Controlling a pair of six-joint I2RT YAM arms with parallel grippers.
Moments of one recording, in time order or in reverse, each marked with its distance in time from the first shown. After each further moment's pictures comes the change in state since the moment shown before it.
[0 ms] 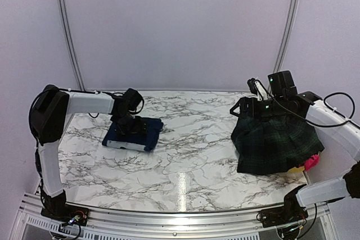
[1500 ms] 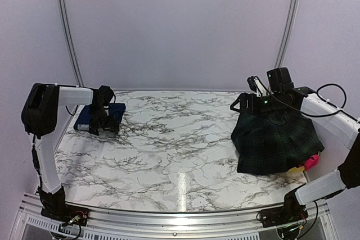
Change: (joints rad) left arm 0.366 -0.013 -0.026 -0.166 -0.014 0.192; right arm -0.064 0.109 0.061 0.015 -0.058 -0.029
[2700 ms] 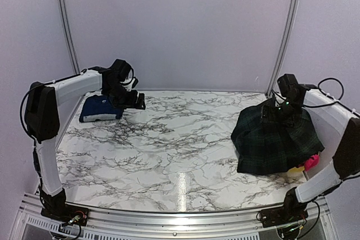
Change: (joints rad) left arm -0.178 -0.002 0.362 -0.004 0.189 0.184; right arm -0.229 0.063 0.045 -0.315 0.375 -0.043
